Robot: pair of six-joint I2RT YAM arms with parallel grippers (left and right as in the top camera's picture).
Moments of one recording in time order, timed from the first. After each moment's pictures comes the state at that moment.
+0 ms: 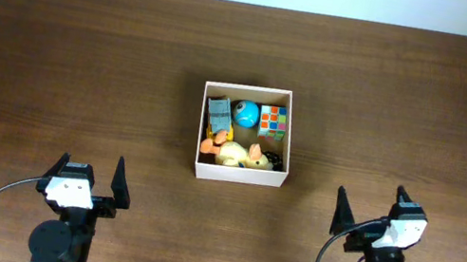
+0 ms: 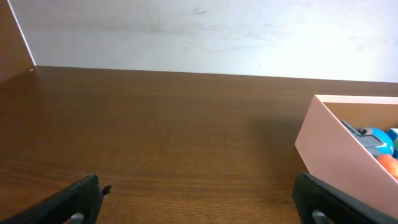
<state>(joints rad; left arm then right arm) 0.02 0.01 0.06 -0.19 -0.04 -0.04 0.00 0.13 0.20 -0.20 -0.17 0.03</state>
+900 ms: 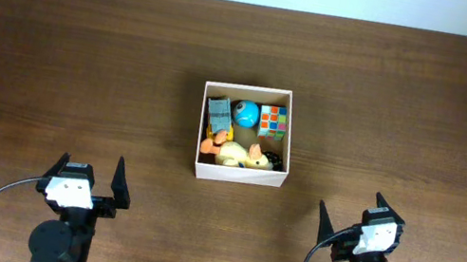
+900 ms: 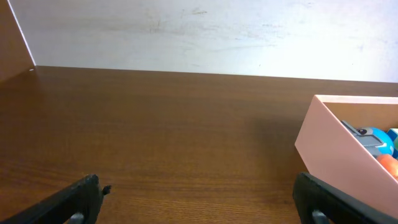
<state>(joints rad) 0.02 0.01 0.06 -0.19 -0.04 -0.04 0.08 0.02 0.09 -0.26 -0.18 -0.11</state>
